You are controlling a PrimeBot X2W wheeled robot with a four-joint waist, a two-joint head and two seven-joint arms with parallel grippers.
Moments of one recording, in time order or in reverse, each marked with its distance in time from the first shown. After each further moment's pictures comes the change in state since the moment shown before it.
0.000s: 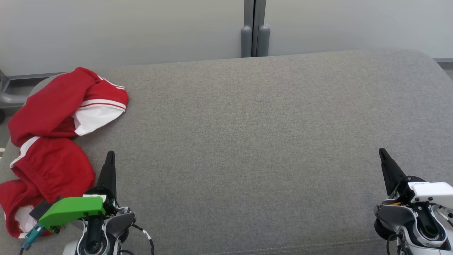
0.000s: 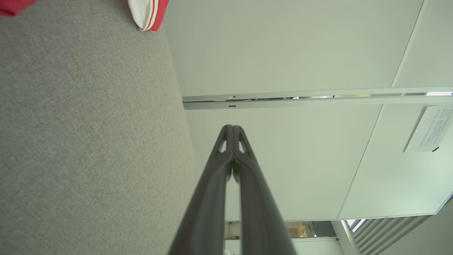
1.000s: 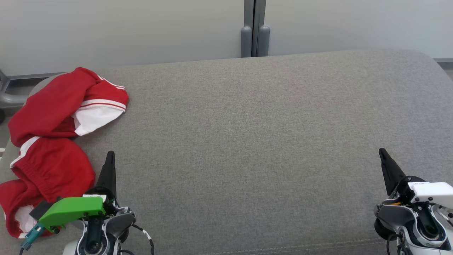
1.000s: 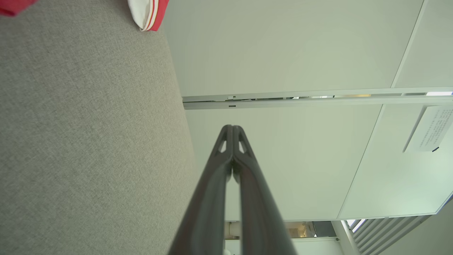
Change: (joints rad) left arm 0.000 0.000 0.000 0.000 0.000 0.000 0.000; right arm 0.000 0.000 0.000 0.000 0.000 0.000 0.000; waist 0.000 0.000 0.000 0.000
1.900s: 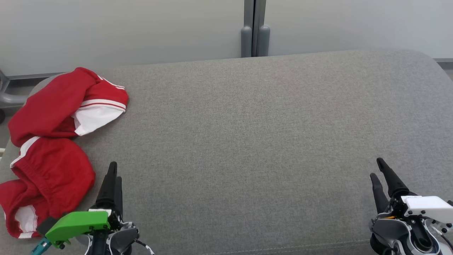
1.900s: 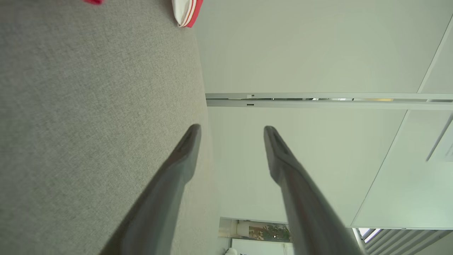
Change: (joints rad) left arm 0.035 -0.003 -0.006 0.035 0.000 0.000 0.000; right arm 0.034 0.013 0.003 0.034 0.000 0.000 0.000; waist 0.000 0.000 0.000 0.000
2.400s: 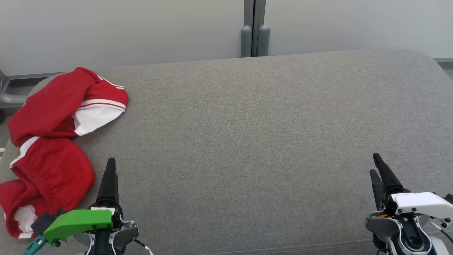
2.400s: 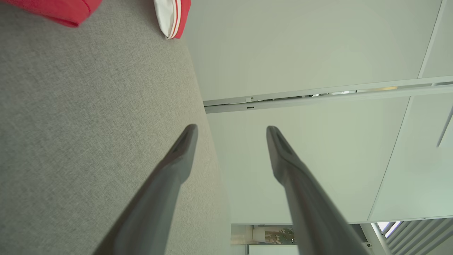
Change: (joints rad) left arm 0.036 -0.001 -0.016 -0.073 0.093 0.024 -0.057; right arm 0.024 0.001 0.064 -0.046 -0.108 0.000 -0.096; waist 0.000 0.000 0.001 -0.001
